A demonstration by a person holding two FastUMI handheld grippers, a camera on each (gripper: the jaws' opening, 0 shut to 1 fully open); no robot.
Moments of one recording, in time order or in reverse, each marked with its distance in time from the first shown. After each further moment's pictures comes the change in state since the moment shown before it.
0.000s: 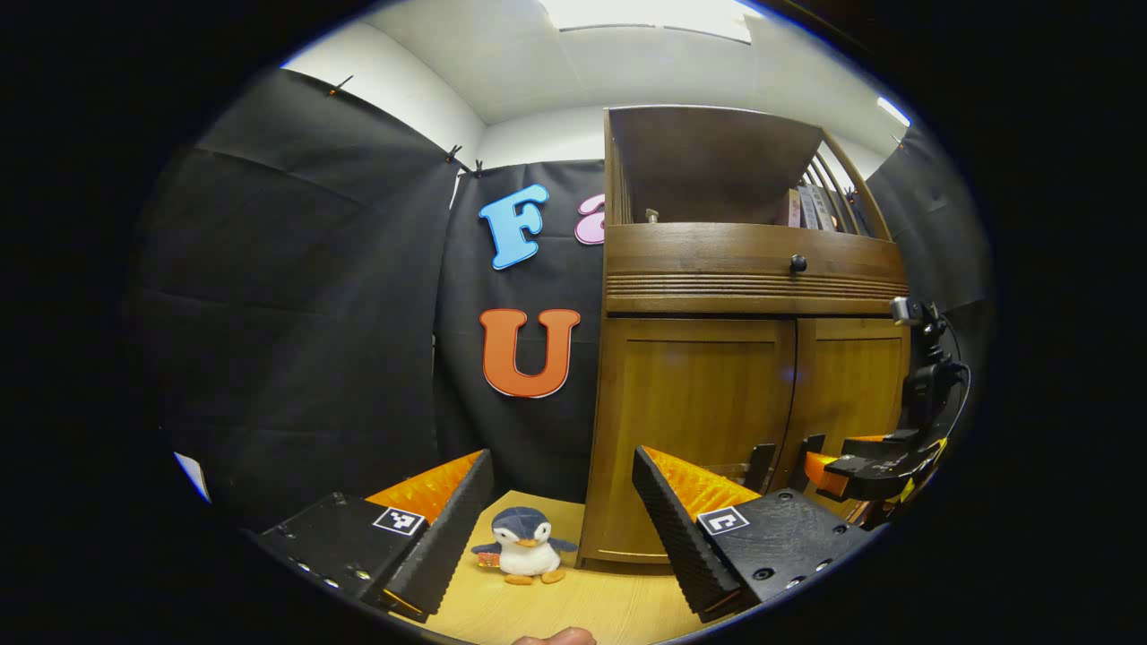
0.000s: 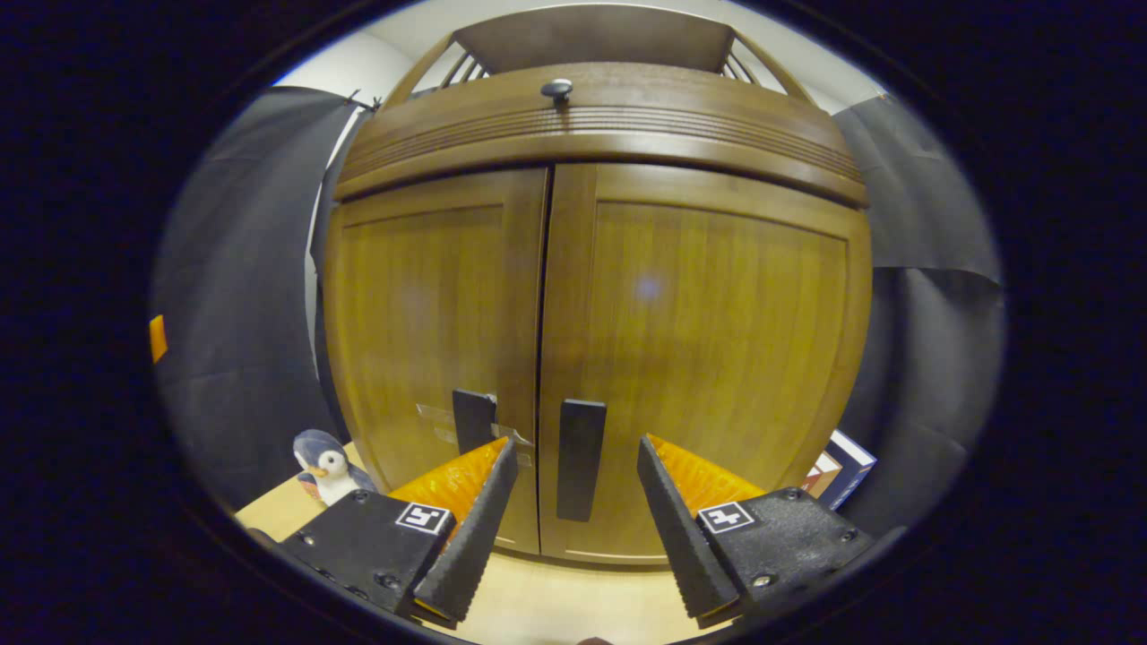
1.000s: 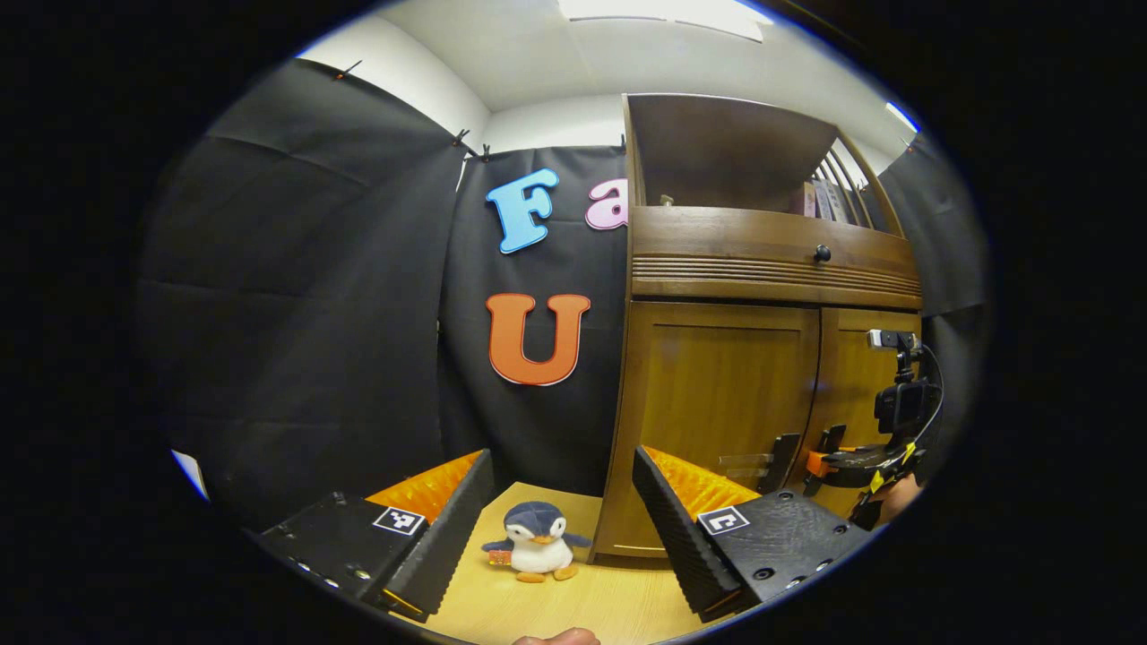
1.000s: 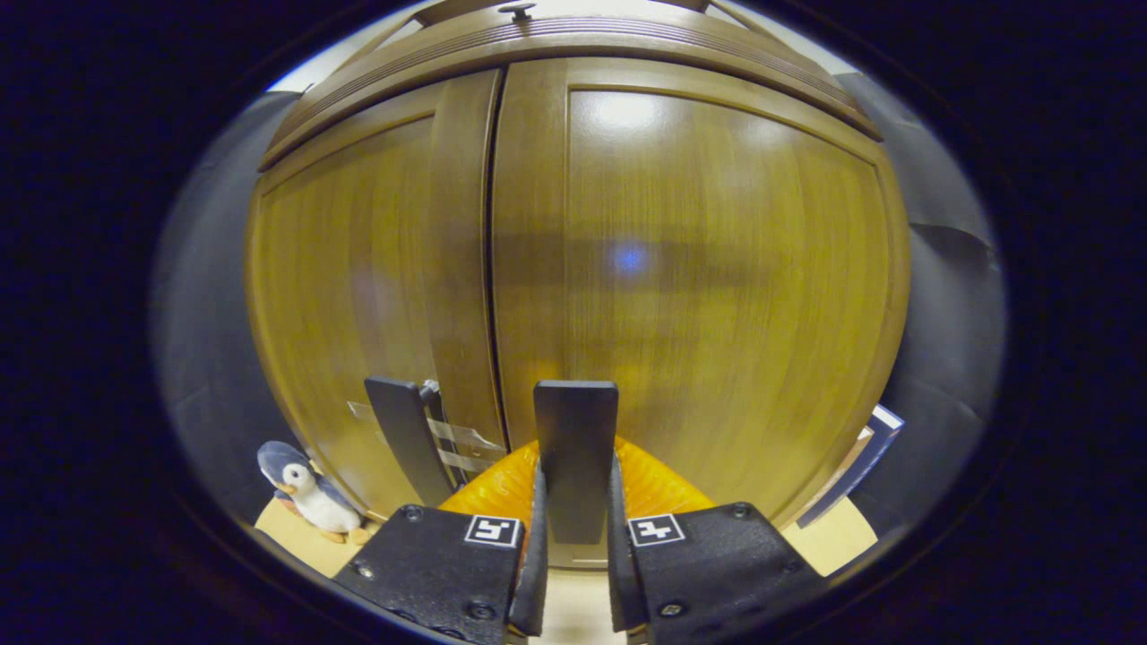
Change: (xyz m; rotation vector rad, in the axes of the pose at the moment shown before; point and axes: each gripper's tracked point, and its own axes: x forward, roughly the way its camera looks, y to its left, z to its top) left arm 0.017 0.022 -0.010 -0.015 0.038 -0.019; right arm 0.053 -0.002 -0.026 0.100 0.084 -0.085
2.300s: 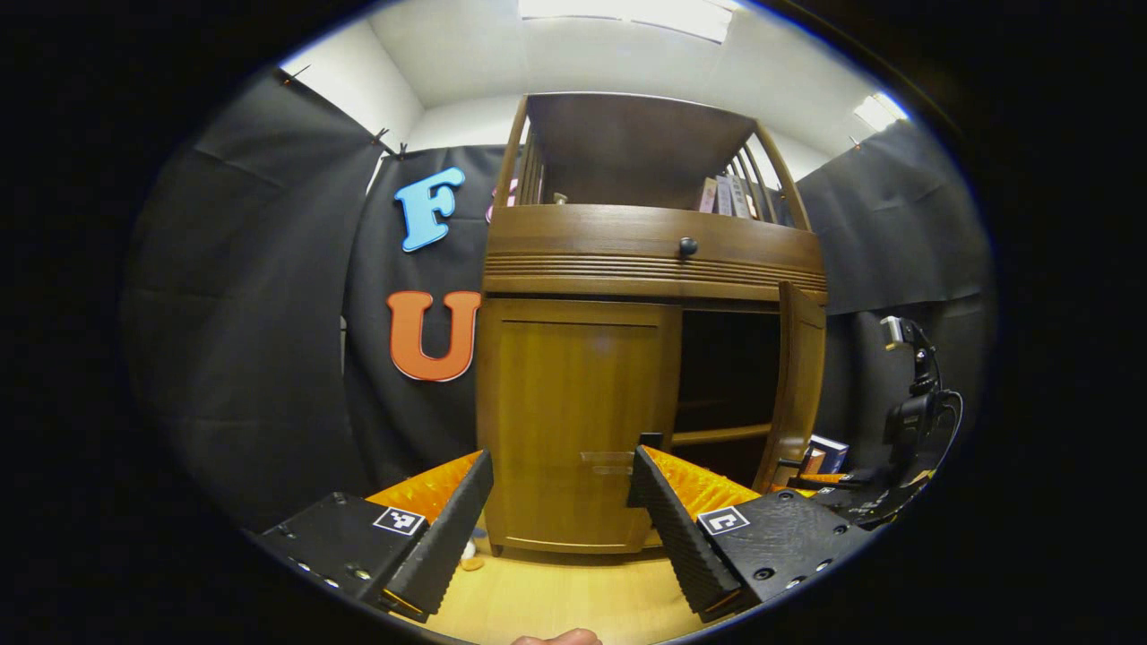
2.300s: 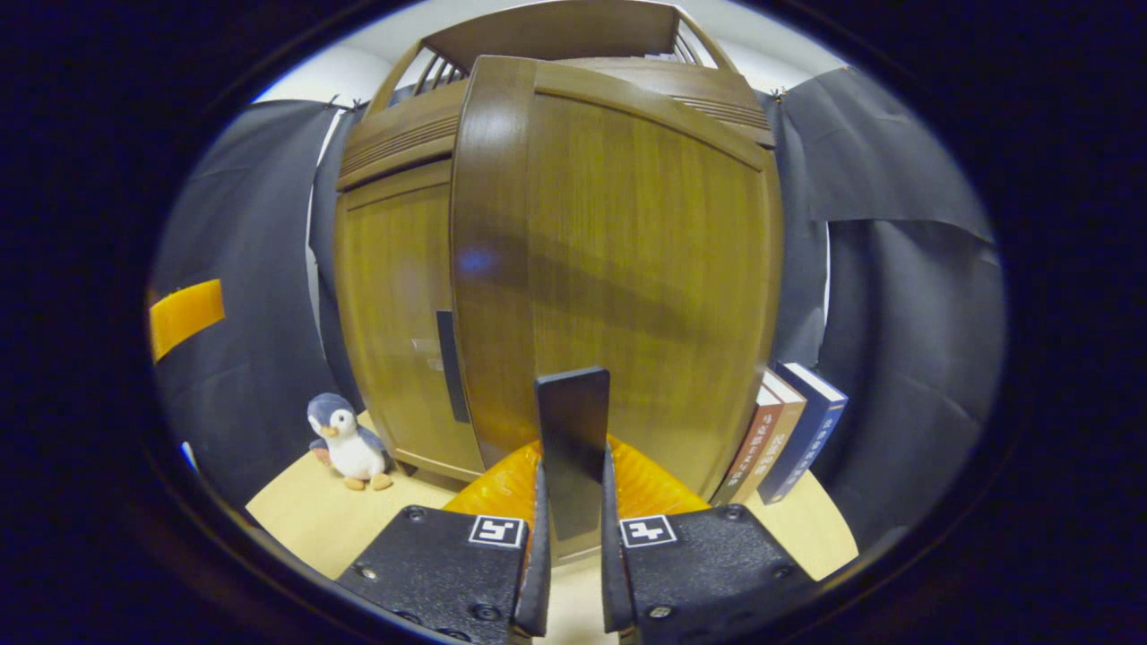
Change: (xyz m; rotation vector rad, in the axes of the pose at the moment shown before) left arm -0.036 -0.146 -0.005 0.008 0.012 -0.260; right arm -0.144 -0.061 -0.045 -0.034 -0.005 0.093
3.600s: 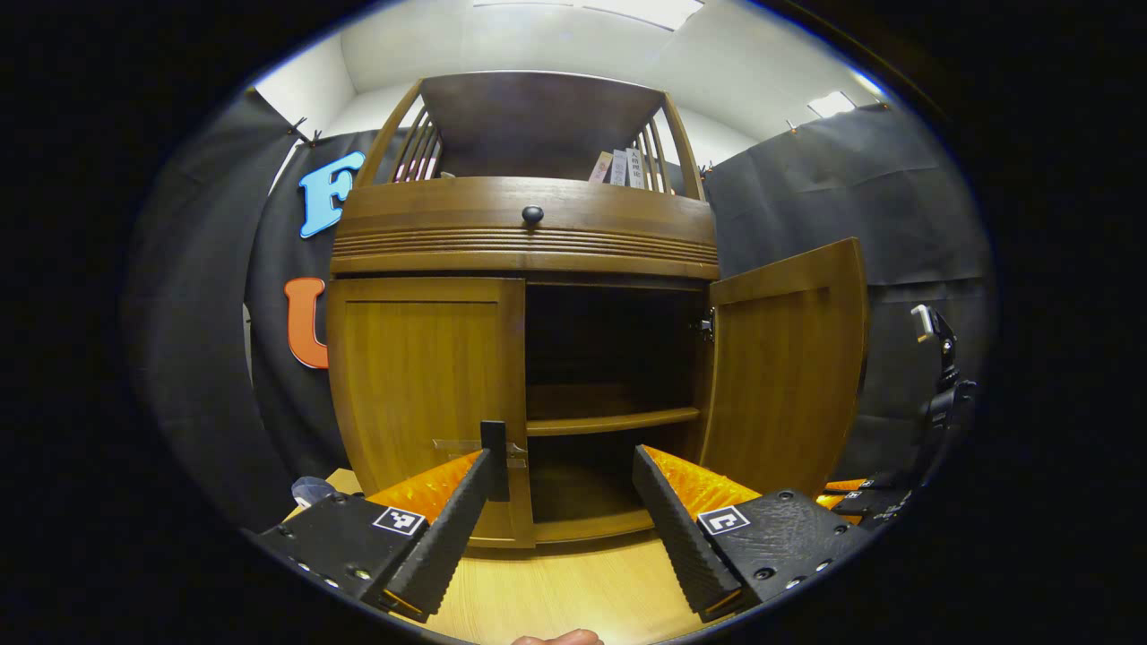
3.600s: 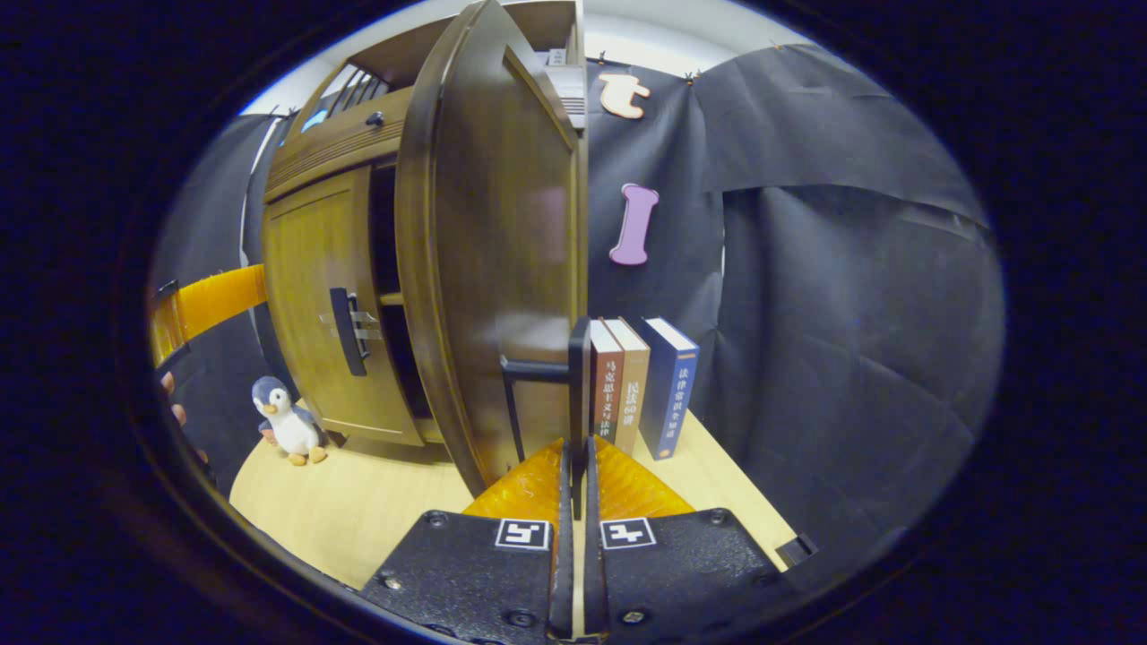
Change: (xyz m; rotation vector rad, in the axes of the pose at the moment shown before) left arm 0.012 -0.138 -0.016 0.027 0.066 -0.250; right arm -0.088 -0.141 -0.047 0.110 0.067 -0.237
